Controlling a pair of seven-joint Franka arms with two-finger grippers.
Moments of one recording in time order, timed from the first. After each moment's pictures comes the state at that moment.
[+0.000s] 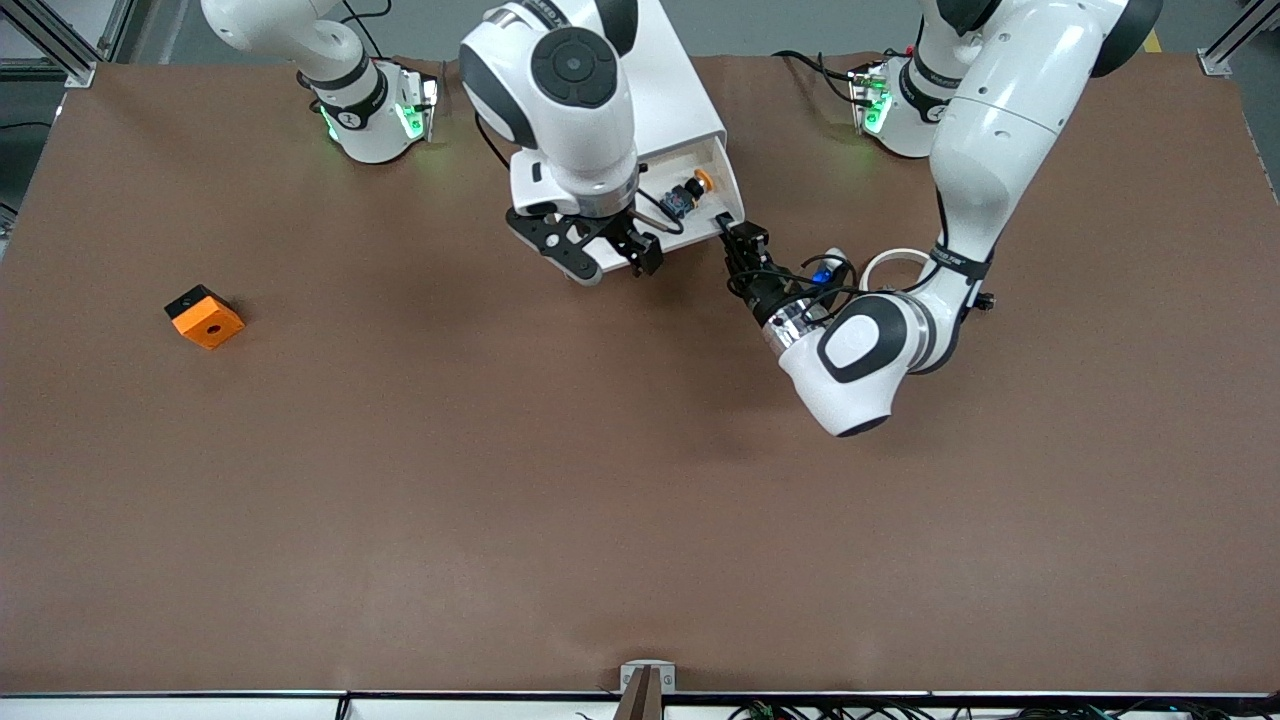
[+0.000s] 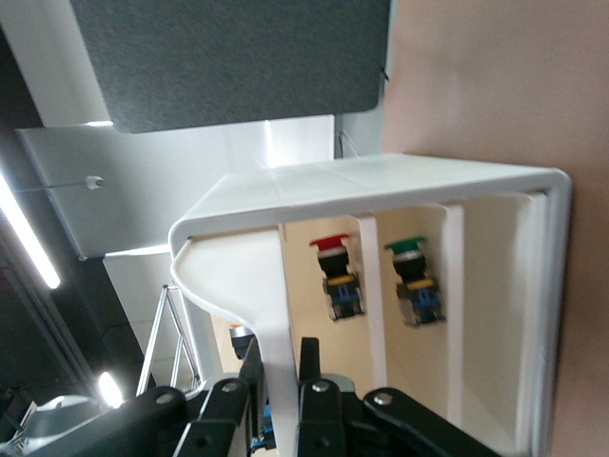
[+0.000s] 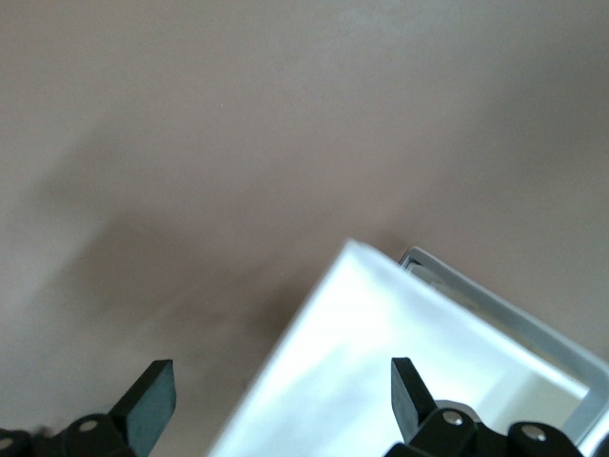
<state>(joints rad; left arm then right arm) -0.25 0.73 -0.17 -1.54 -0.89 1.22 -2.20 0.86 0.37 -0.04 -1.48 0.08 1.80 1.48</state>
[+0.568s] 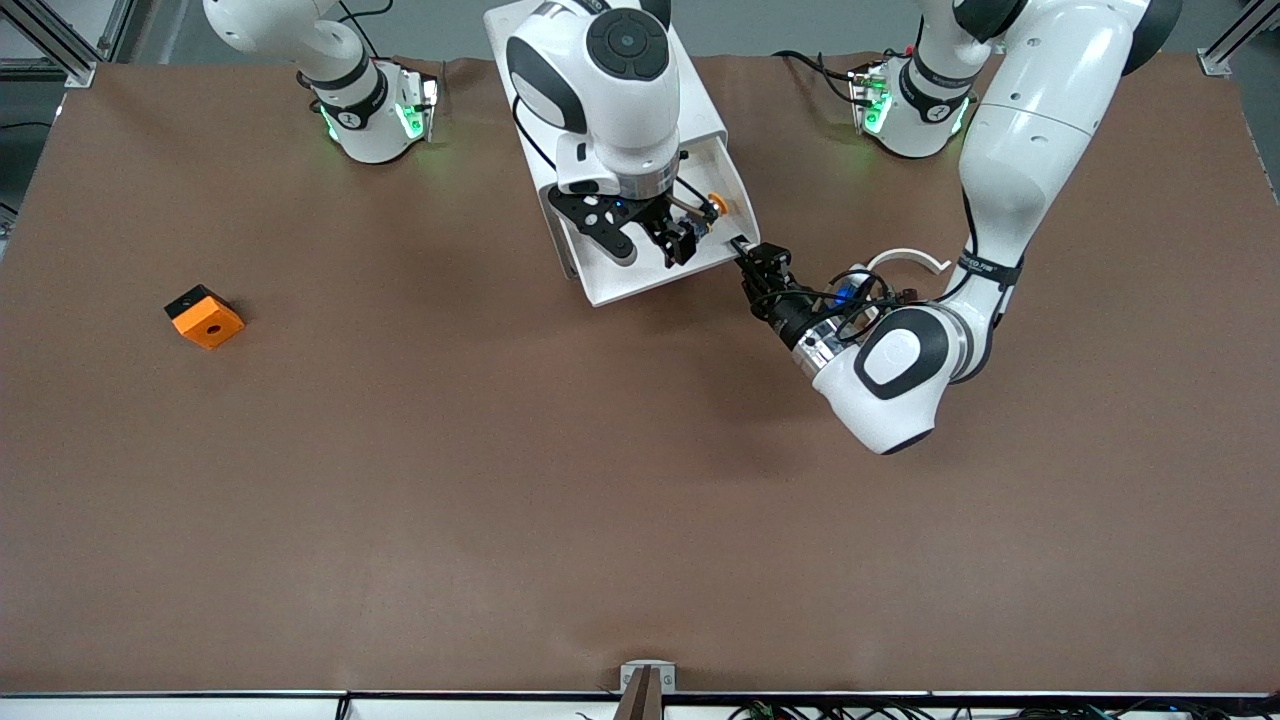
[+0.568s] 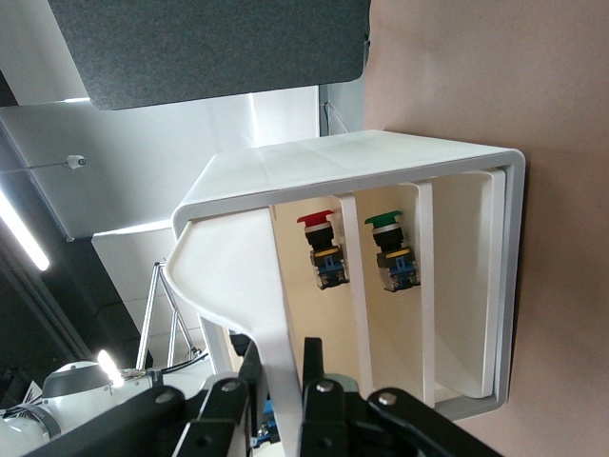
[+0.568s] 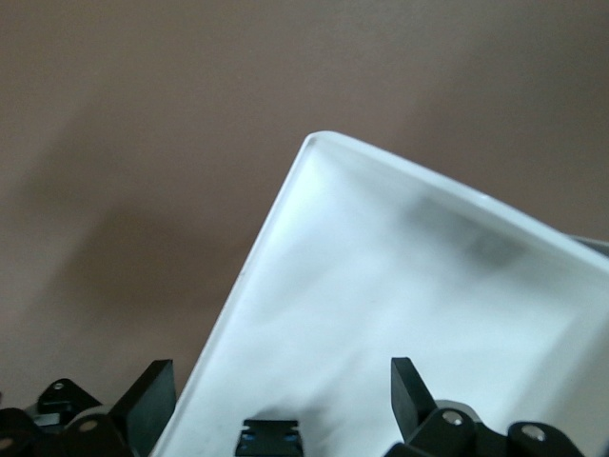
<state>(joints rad) -0.20 0.73 -0.17 -1.53 -0.89 1.23 -2.17 0.92 0.41 -0.04 -1.47 0.07 1.91 1.63</state>
